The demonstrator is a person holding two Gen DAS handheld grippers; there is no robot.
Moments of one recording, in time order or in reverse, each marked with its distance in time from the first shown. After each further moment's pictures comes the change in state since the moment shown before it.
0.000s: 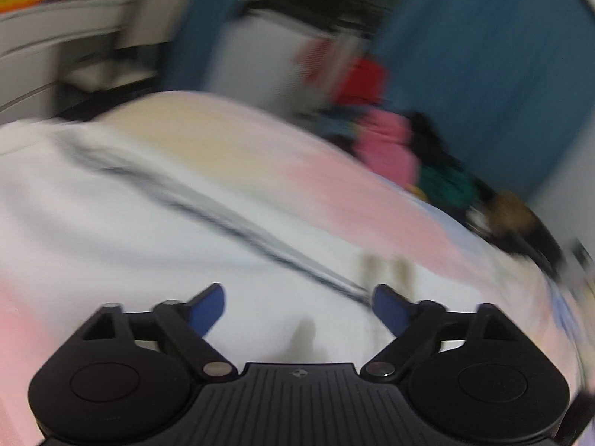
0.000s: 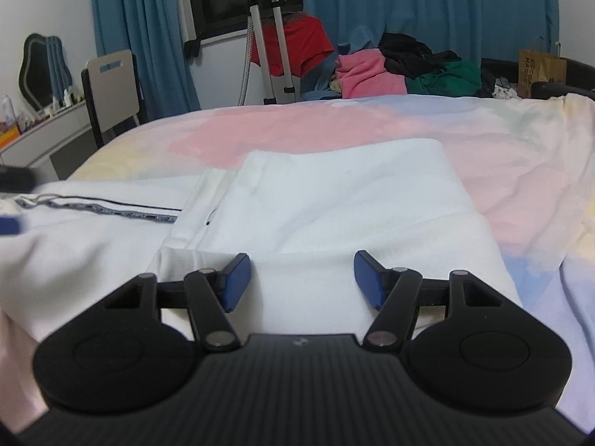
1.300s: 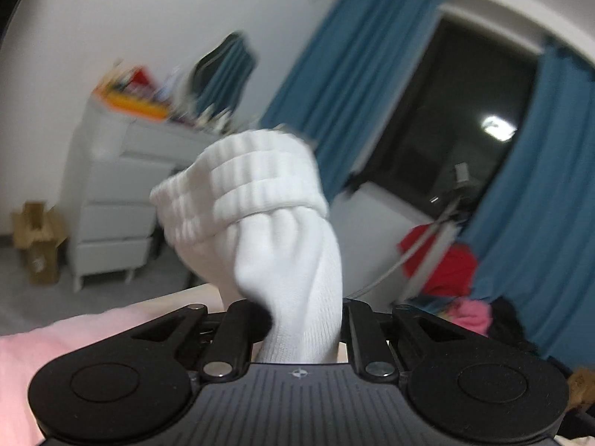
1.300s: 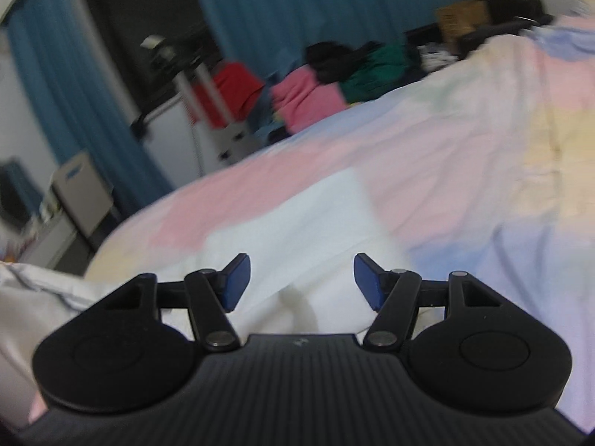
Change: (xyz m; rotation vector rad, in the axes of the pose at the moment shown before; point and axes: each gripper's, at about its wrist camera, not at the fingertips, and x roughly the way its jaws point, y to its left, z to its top) left arm -0.043 -0.047 0.068 -0.115 -0.595 0.219; right arm -0.060 -0.066 0.027 0.400 -0.095 -0.053
